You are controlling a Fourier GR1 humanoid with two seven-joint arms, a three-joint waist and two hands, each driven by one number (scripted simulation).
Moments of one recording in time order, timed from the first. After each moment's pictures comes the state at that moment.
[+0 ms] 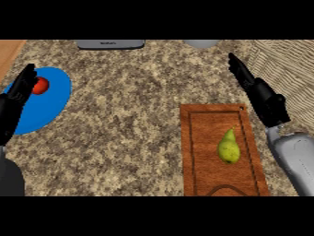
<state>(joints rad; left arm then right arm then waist) -0.21 0.56 -0.08 -1.43 0.16 0.09 -0.04 -0.42 -0.39 0.26 -1.40 -0.11 -0.05 0.03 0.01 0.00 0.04</state>
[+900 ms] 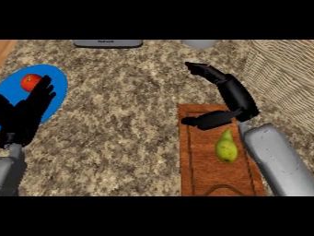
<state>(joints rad) -0.22 0.44 -0.05 -1.36 0.26 0.10 0.17 -0.52 -0.24 0.26 -1.29 -0.05 0.04 -0.16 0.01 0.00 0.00</state>
